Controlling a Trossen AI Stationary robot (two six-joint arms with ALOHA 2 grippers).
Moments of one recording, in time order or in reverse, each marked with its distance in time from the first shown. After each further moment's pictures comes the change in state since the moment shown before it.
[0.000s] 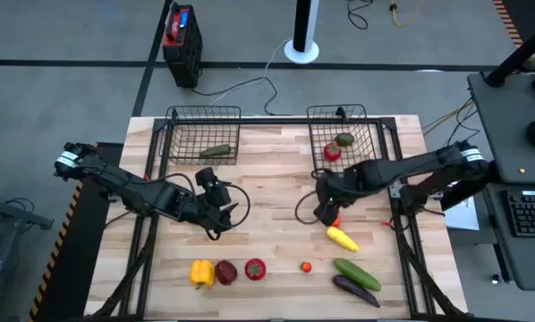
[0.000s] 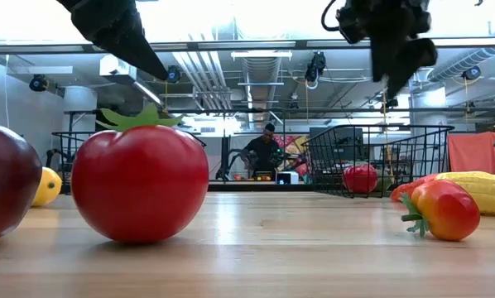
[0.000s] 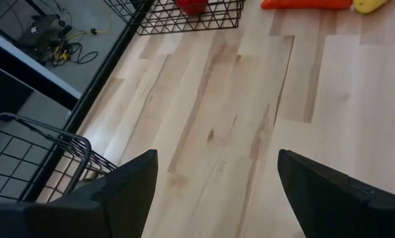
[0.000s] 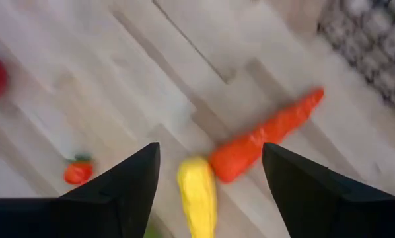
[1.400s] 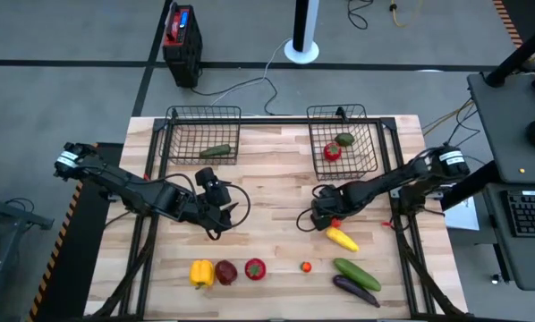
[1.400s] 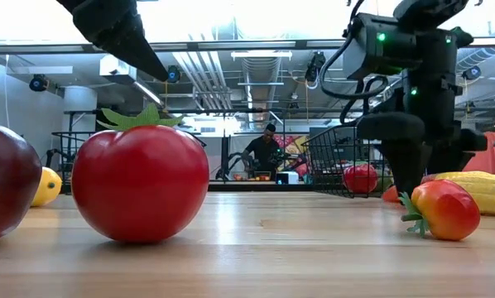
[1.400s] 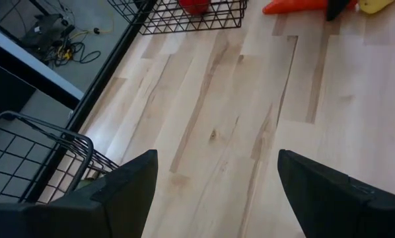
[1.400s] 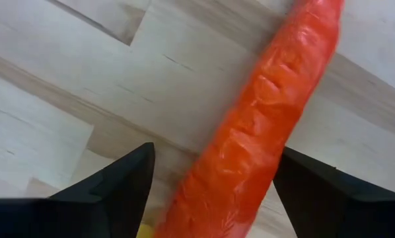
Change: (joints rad) left arm 0.000 0.003 -0.002 0.001 -0.008 -0.003; right arm 0.004 0.181 -0.398 0.410 0.007 0.319
